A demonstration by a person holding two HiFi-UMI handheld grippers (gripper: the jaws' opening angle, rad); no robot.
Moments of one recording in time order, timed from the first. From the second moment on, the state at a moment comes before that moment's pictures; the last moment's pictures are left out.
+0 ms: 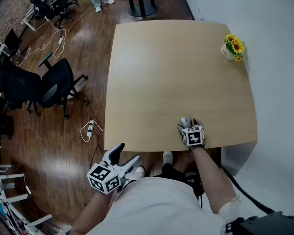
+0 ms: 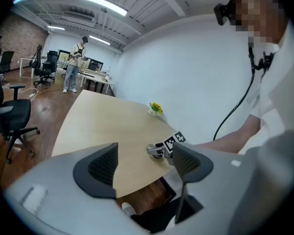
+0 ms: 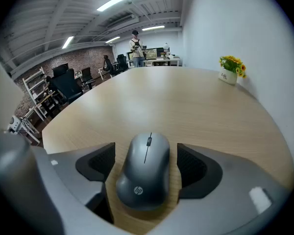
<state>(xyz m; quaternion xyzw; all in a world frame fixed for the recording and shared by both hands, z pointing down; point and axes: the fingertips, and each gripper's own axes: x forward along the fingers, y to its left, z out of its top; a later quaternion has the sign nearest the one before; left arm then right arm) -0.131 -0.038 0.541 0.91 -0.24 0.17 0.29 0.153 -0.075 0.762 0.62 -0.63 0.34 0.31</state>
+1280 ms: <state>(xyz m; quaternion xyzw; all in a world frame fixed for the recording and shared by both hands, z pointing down) -0.174 0.009 0.561 0.93 -0.21 0.16 0.27 0.075 0.013 0.604 0.62 -0.69 0.28 0.23</state>
